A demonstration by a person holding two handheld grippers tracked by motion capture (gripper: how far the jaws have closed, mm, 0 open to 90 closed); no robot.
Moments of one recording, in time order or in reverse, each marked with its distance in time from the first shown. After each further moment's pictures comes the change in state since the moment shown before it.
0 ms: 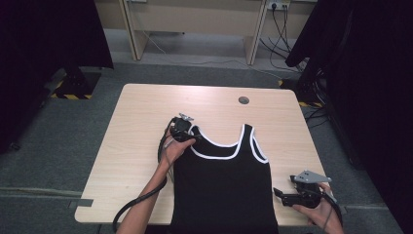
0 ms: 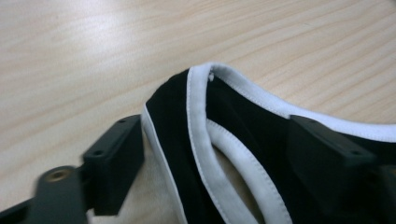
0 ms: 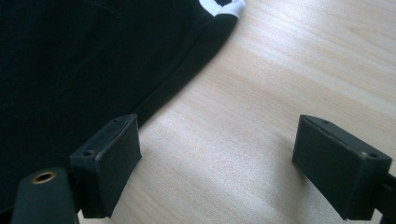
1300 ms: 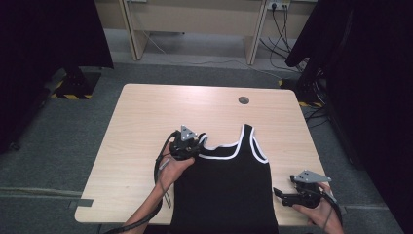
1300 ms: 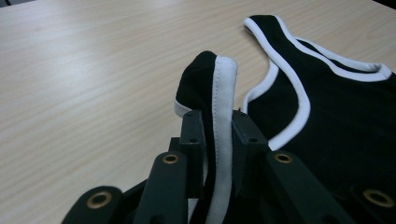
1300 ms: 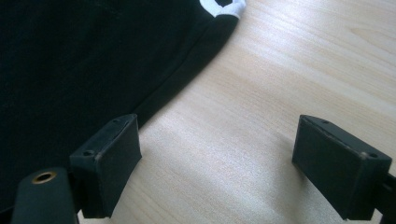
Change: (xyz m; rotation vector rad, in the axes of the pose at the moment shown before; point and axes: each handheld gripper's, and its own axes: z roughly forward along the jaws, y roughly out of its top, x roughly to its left) left arm -0.054 -0.032 -0.089 -0.161 -0.134 0.078; right arm 0.000 0.000 0.000 -0.001 0.004 -0.003
